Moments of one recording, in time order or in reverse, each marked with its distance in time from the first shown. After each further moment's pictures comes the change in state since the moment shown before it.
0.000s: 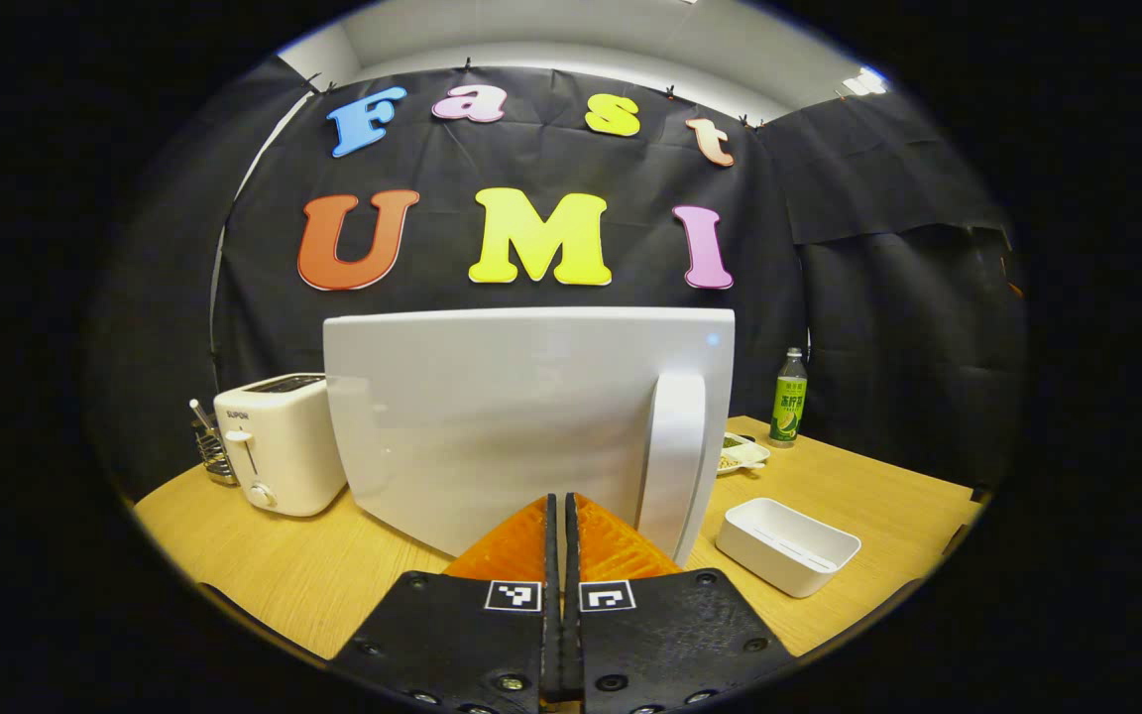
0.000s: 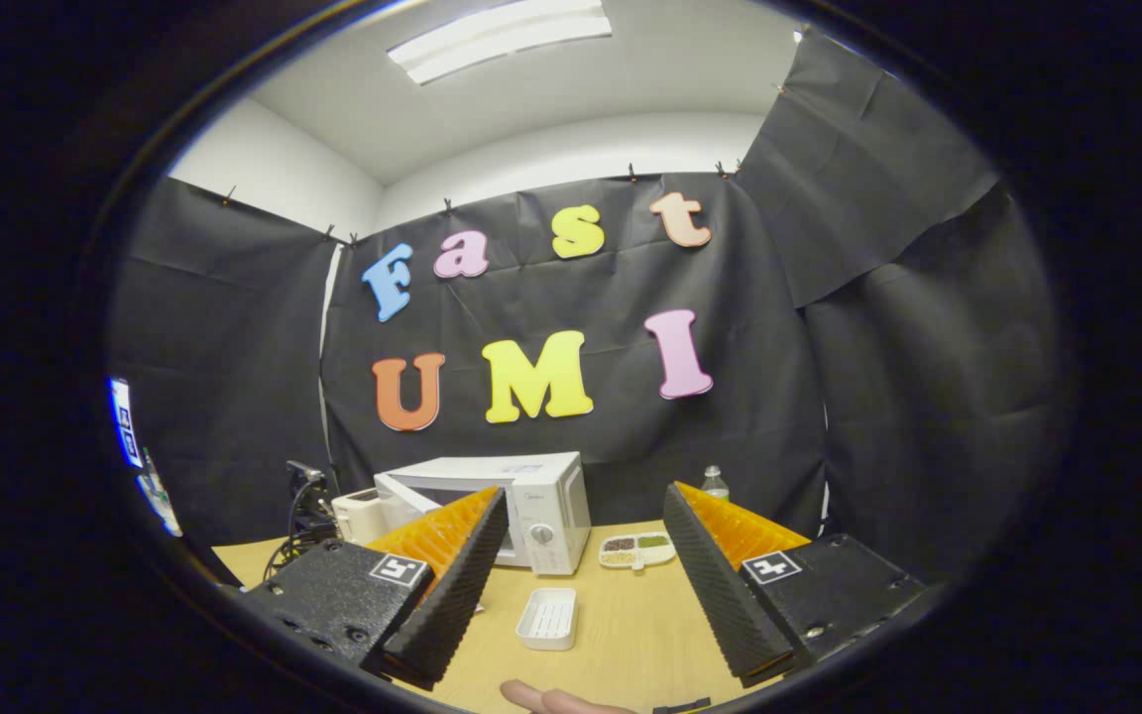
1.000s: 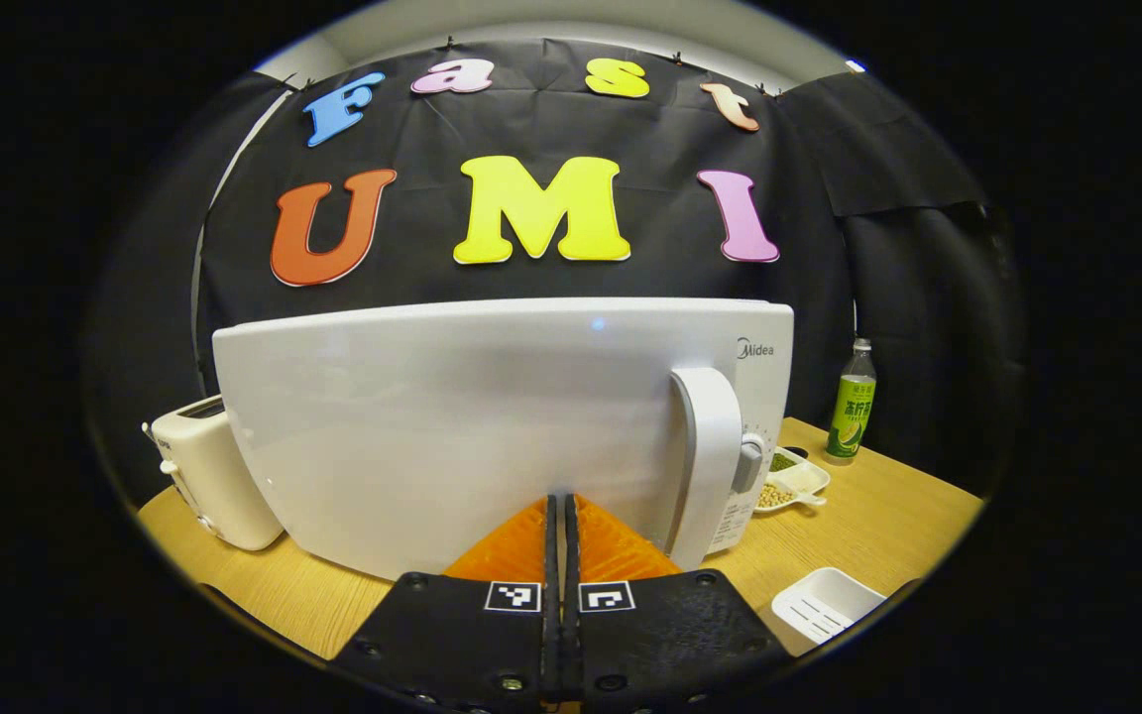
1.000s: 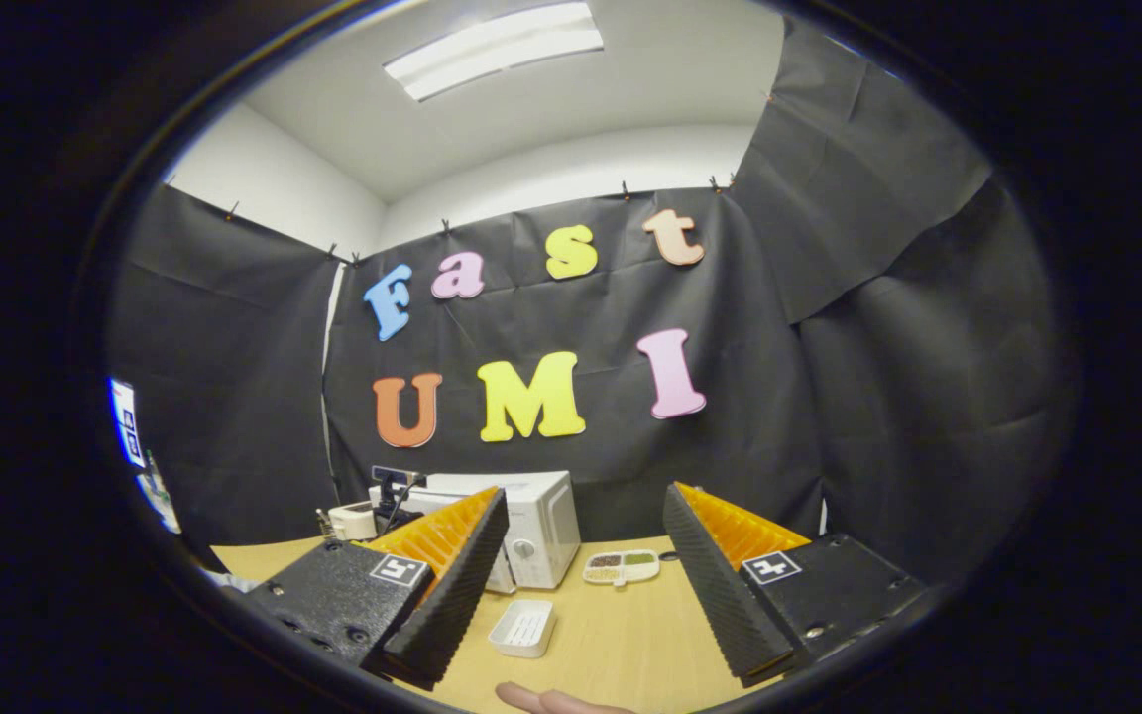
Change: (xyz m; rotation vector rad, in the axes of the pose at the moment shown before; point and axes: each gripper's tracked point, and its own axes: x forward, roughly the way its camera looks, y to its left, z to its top) left arm 0.137 -0.013 0.013 0.032 0.050 0.101; right arm 0.003 -0.041 0.010 -0.010 -0.058 0.026
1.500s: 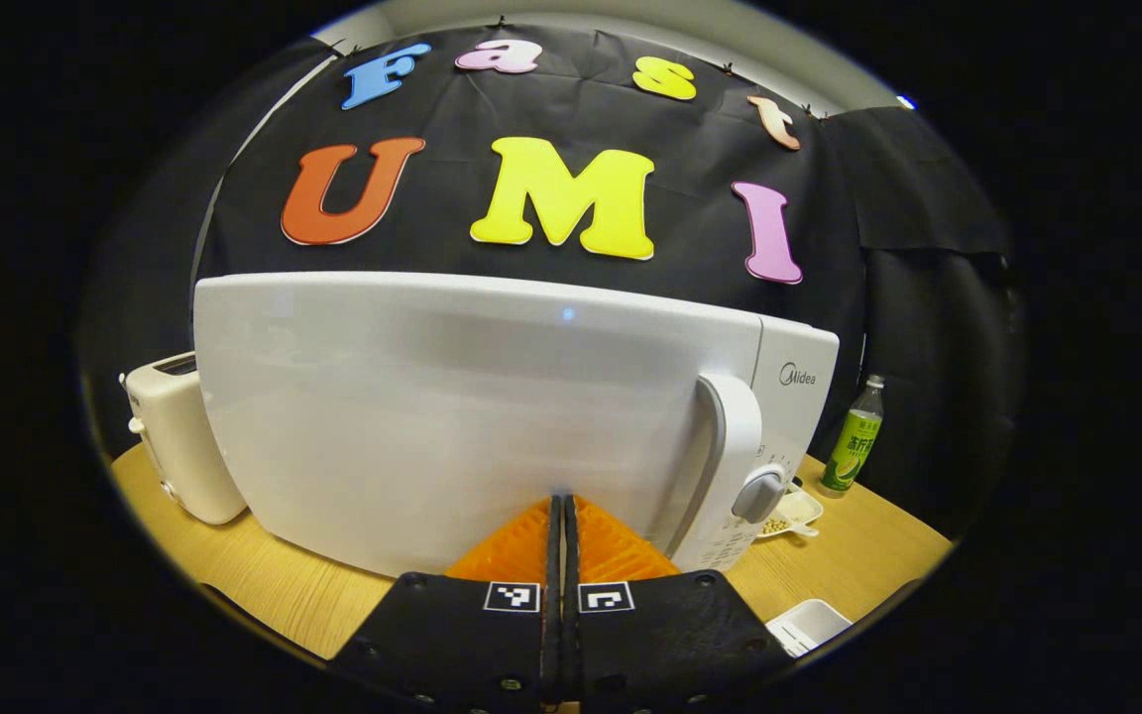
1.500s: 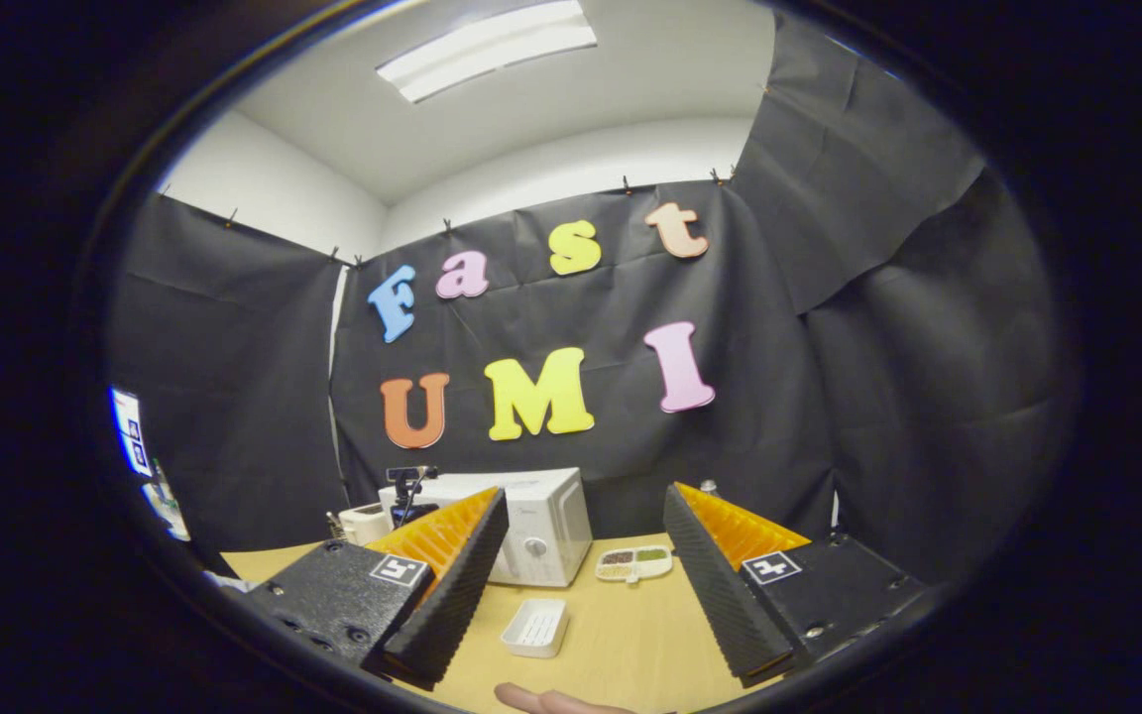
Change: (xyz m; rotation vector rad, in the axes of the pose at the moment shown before) left arm 0.018 0.002 -0.003 -0.149 0.027 -0.029; right arm 0.005 0.007 -0.004 0.046 0.008 -0.006
